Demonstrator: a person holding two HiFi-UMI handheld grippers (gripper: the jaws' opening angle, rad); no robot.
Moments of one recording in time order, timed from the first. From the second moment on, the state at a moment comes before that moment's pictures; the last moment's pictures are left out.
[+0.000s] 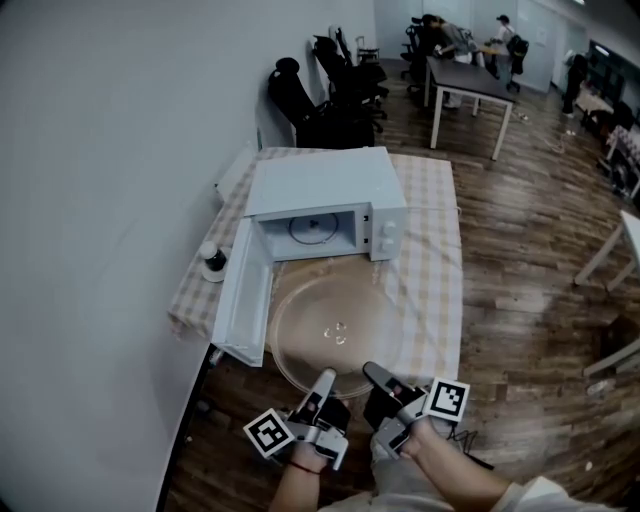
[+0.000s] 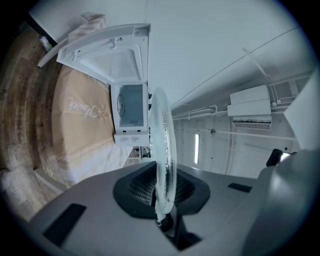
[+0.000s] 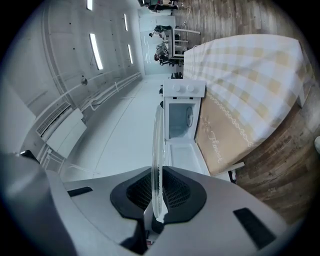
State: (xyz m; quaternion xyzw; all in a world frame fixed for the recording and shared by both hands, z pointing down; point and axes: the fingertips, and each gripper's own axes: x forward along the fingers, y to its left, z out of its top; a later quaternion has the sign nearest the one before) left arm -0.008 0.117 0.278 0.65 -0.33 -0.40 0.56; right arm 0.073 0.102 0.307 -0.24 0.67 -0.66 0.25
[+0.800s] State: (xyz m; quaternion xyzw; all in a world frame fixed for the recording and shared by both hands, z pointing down) left arm -0.016 0.033 0.322 0.64 -0.34 -0.42 0.55; right arm 0.064 0.015 0.347 -0.22 0.69 -0.65 0.23
